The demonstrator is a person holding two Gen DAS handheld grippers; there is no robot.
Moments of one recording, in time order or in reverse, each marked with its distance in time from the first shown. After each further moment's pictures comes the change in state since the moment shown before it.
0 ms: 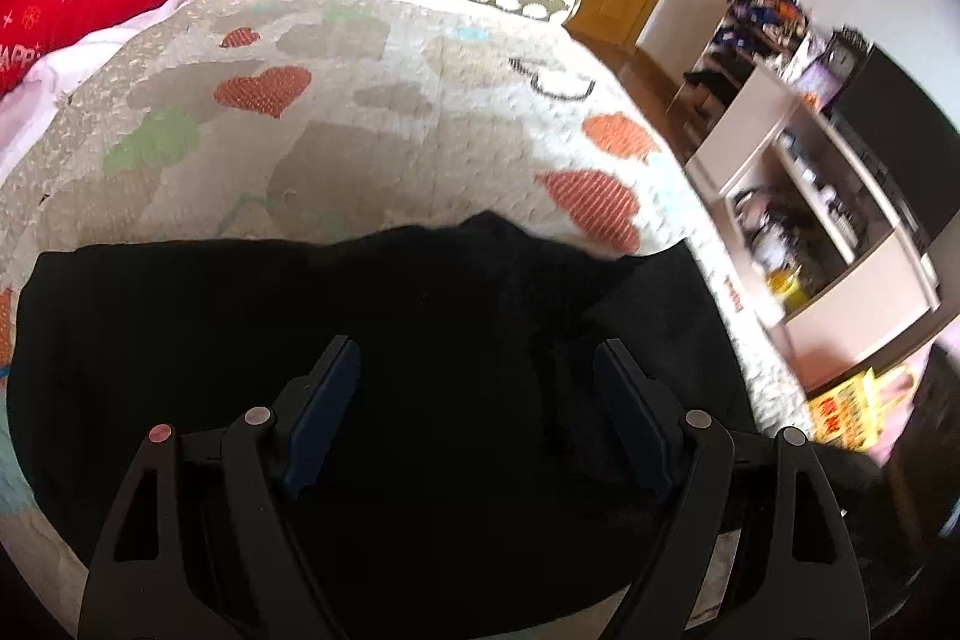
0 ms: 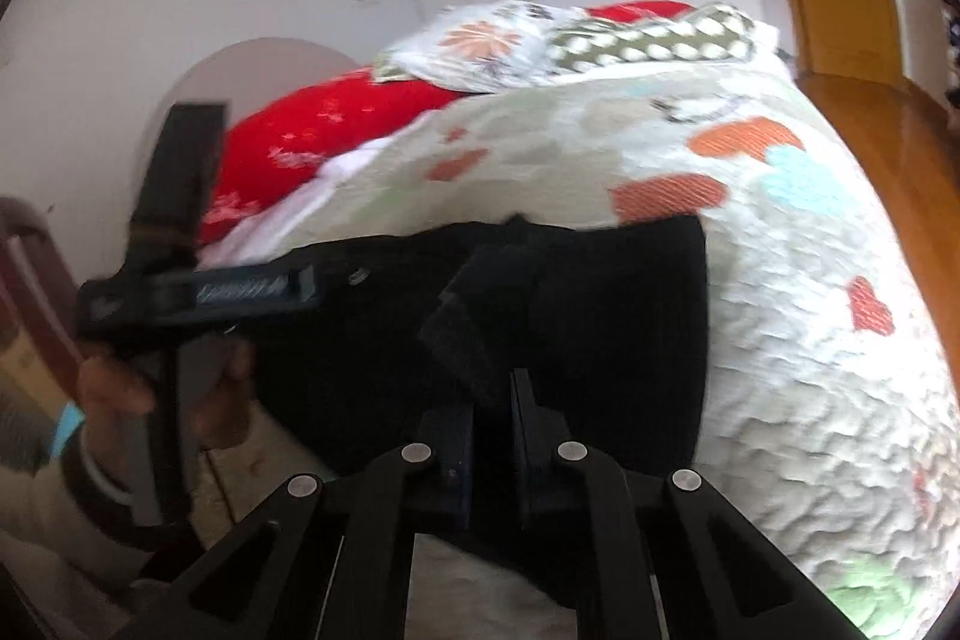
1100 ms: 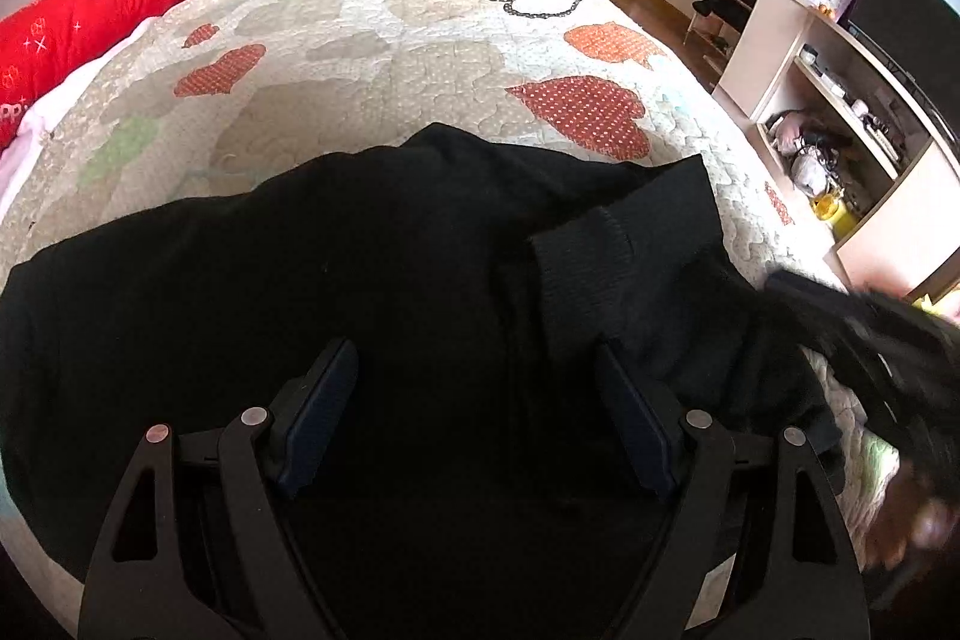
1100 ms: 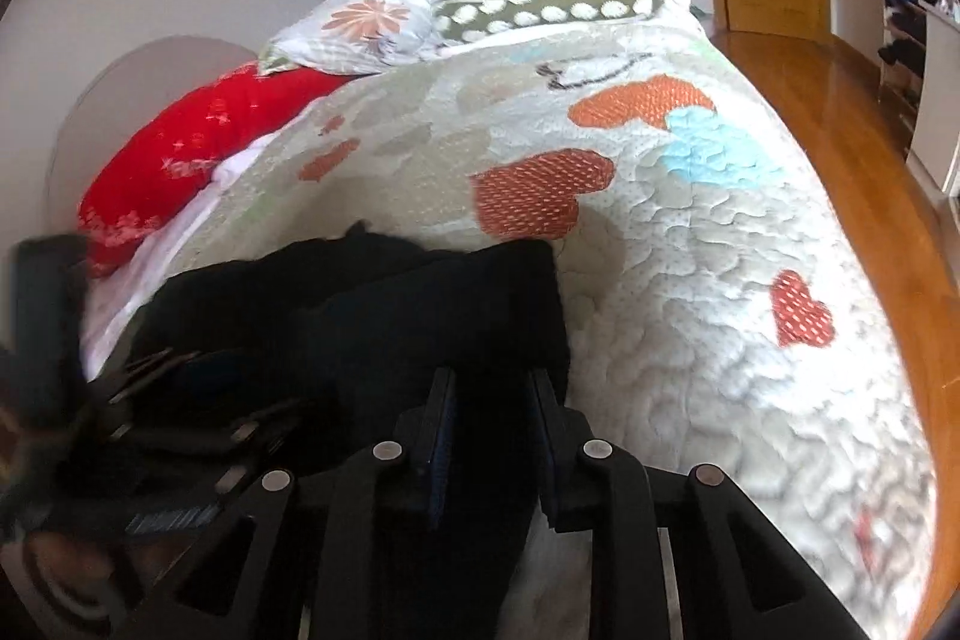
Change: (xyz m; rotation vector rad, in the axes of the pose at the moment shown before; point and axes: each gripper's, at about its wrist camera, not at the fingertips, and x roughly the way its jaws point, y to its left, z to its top) left arm 0.051 -0.038 -0.028 0.155 0.086 0.136; right arm 0.015 -0.058 0.019 0.119 0.075 -0.206
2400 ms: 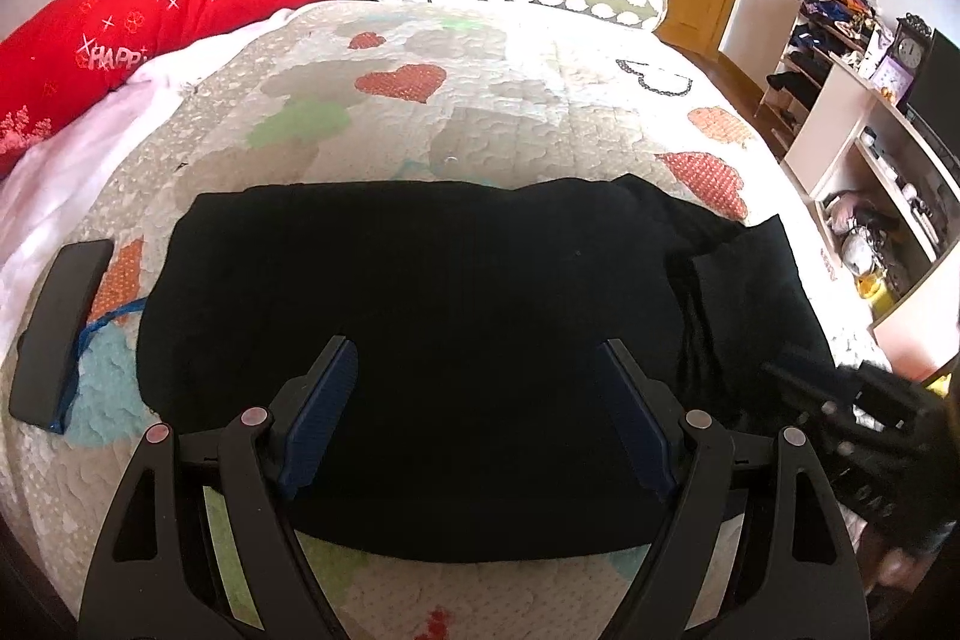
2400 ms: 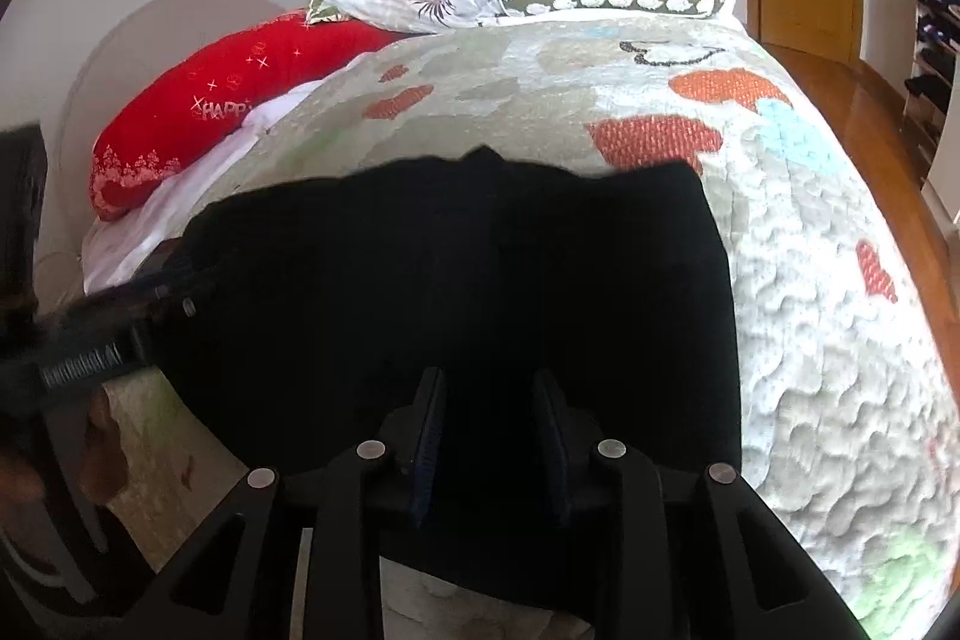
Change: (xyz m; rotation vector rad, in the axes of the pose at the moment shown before) left arm -0.069 0.076 -0.033 -0.159 -0.112 0.137; right arm 0.008 0.072 -0.026 -0.092 0.050 -0.008
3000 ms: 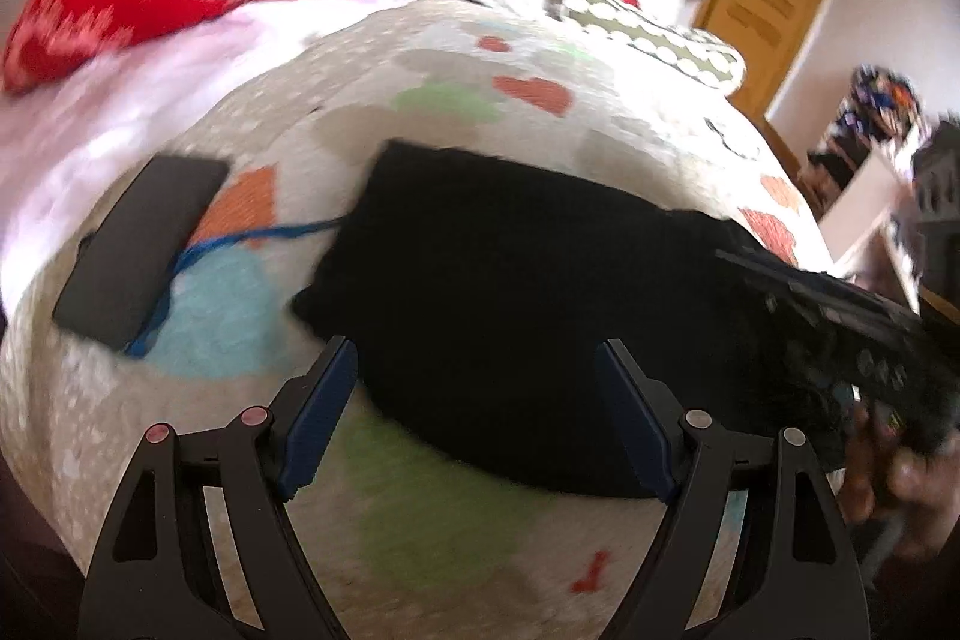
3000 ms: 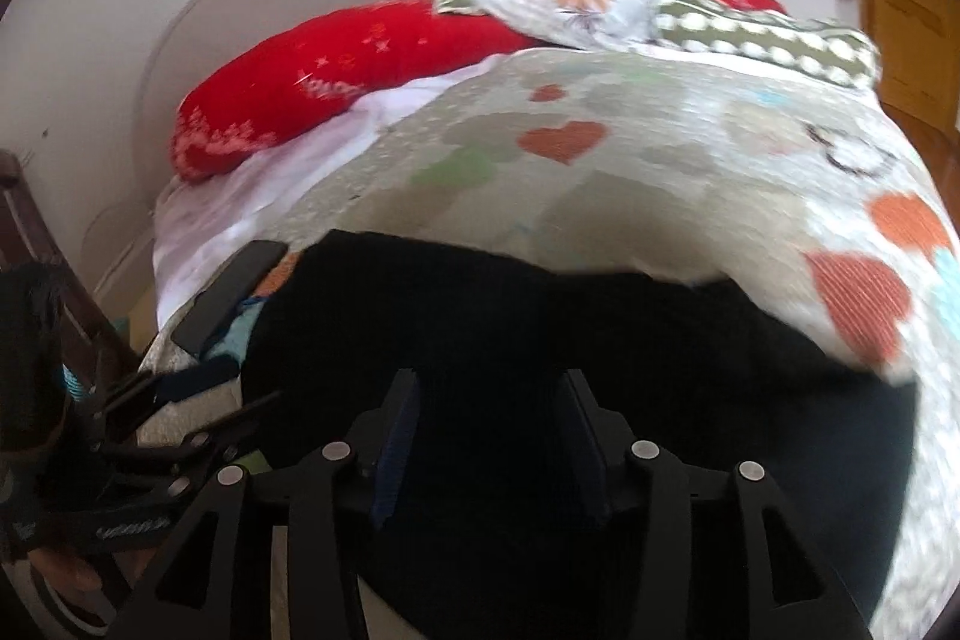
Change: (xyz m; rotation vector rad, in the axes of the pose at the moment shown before) left arm -0.031 0.102 -0.032 -0.234 -0.039 0.022; right arm 0.048 0.093 0.066 -0.183 0.006 0.194
